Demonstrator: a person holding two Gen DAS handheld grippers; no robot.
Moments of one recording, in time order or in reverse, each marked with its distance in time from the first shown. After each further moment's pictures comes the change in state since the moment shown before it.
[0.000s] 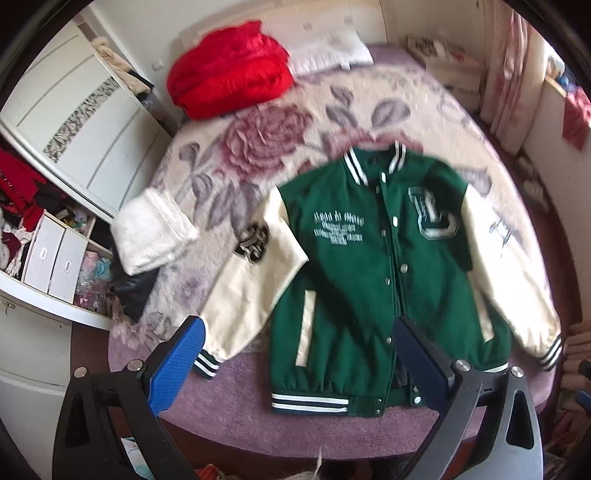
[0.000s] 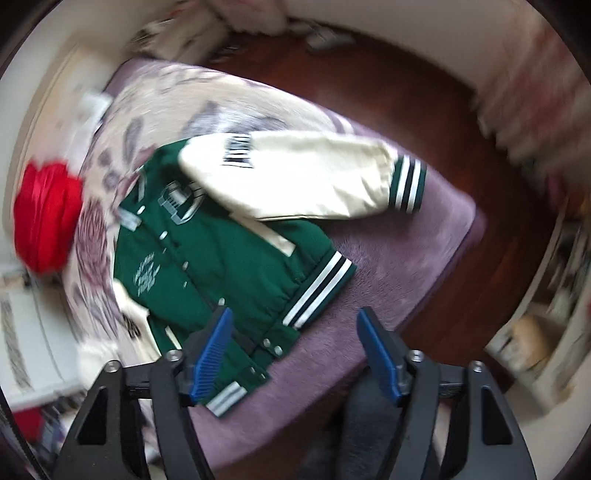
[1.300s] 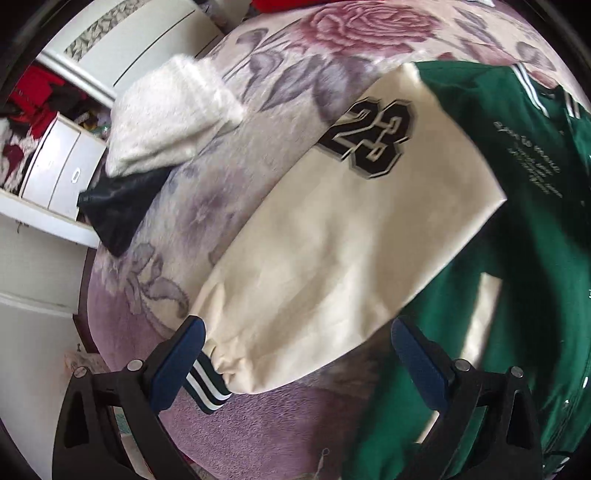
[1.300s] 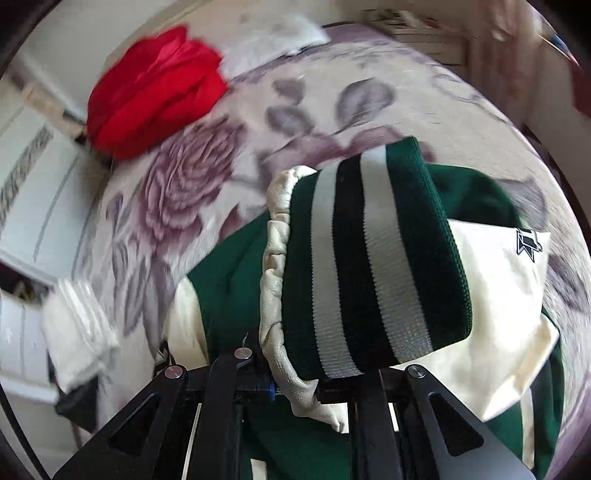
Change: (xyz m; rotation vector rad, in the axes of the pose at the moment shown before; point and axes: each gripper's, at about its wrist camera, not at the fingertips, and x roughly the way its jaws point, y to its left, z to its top) left arm 0.290 0.149 -0.035 -0.276 0.228 0.140; right arm 0.302 0.544 -0.068 -0.852 -0.157 0.115
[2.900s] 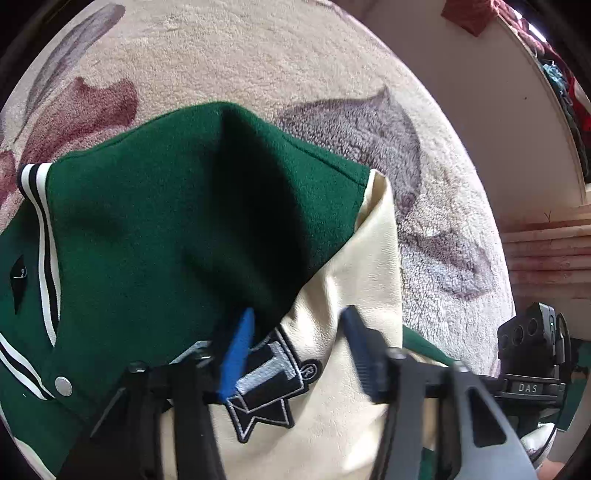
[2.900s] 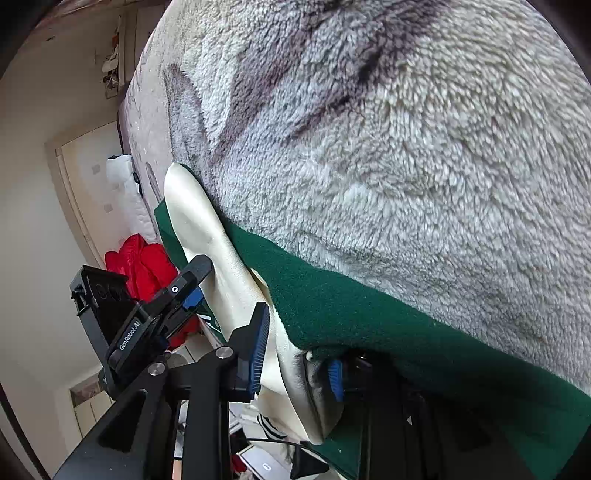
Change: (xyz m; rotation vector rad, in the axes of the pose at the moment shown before) left arm -0.087 -0.531 0.177 0.890 0.144 -0.780; right arm 0.068 -0.463 -0.145 1.184 0.111 0.587
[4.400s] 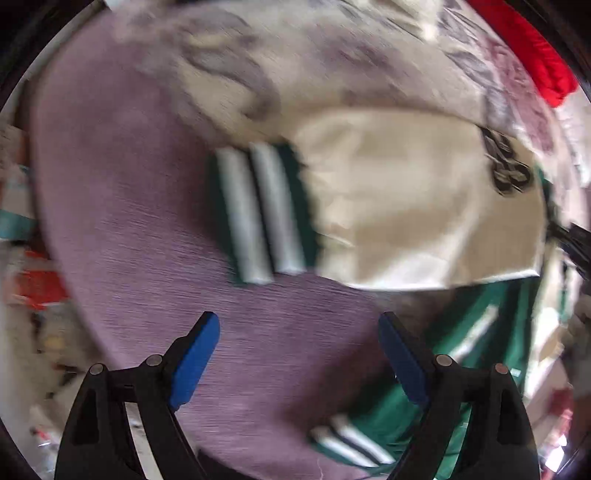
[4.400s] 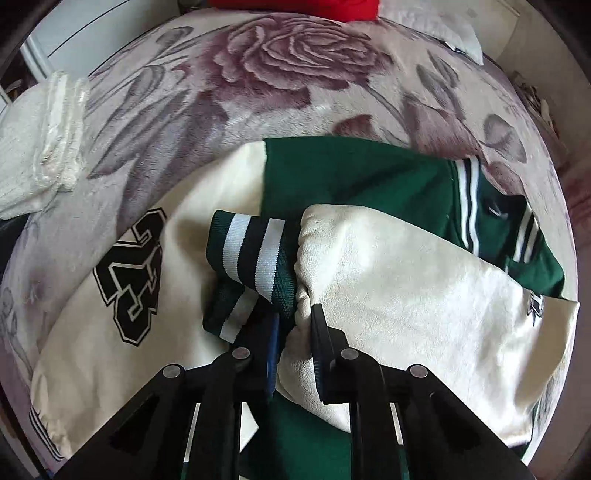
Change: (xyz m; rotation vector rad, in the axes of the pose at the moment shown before) left arm -0.106 0.150 -0.704 -1.552 -0.323 0.076; right arm 0.337 0.187 -0.444 -1.648 0.147 -0.869
